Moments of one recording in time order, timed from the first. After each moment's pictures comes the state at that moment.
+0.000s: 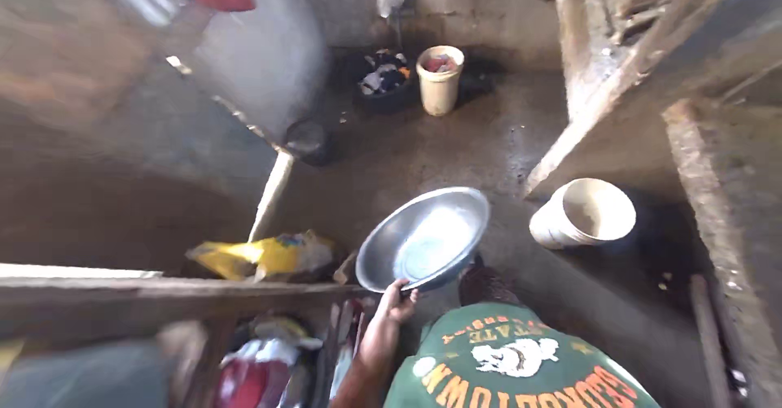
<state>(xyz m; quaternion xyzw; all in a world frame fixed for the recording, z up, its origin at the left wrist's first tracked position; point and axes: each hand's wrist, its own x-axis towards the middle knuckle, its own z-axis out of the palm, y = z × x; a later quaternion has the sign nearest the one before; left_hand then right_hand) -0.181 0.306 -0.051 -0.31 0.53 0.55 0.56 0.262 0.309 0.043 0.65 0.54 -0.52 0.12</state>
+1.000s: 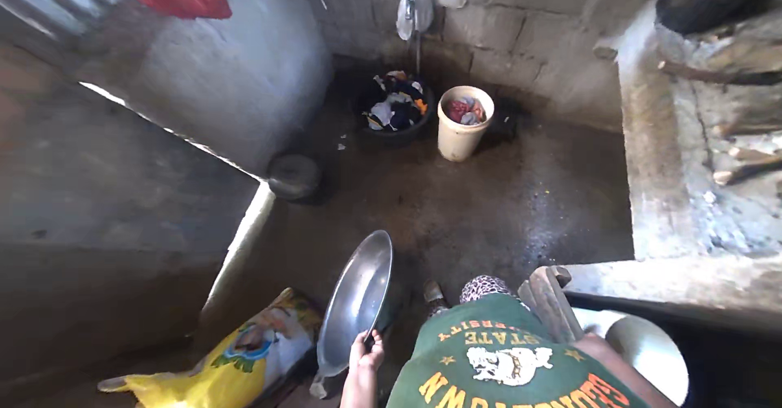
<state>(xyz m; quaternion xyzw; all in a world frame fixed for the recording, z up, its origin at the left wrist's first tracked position) -0.441 0.593 -0.152 -0.56 0.39 0.65 0.32 0.018 0.860 -0.122 0.72 0.49 -0.36 0.33</state>
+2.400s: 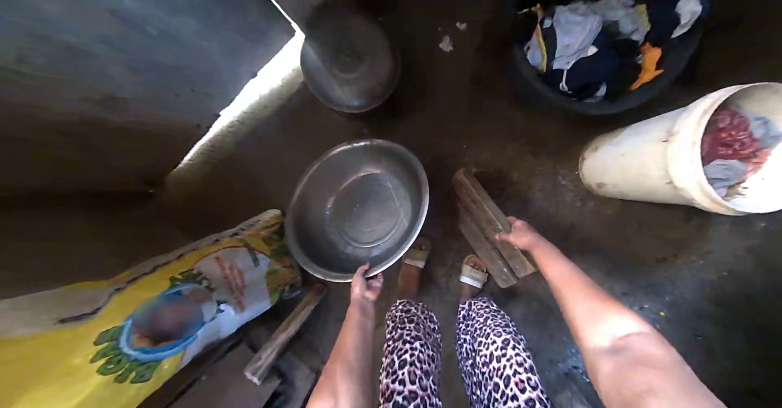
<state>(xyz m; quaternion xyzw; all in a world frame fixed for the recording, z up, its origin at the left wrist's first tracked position) -0.692 0.774 -0.464 -0.62 0.41 0.64 0.17 -0.640 1.182 -0.458 0.37 0.73 -0.37 0.45</state>
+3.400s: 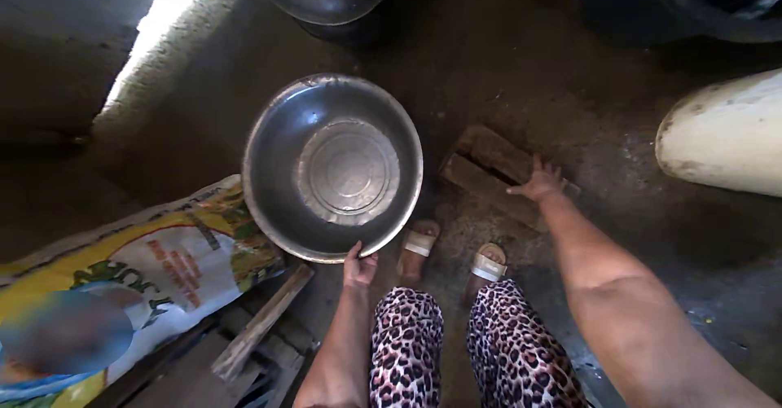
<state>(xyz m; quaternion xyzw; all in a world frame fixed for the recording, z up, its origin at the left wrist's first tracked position) -0.687 0.746 -0.590 -0.60 0.40 0.68 0.13 -0.694 1.198 -0.645 0.38 0.82 -0.20 0.37</state>
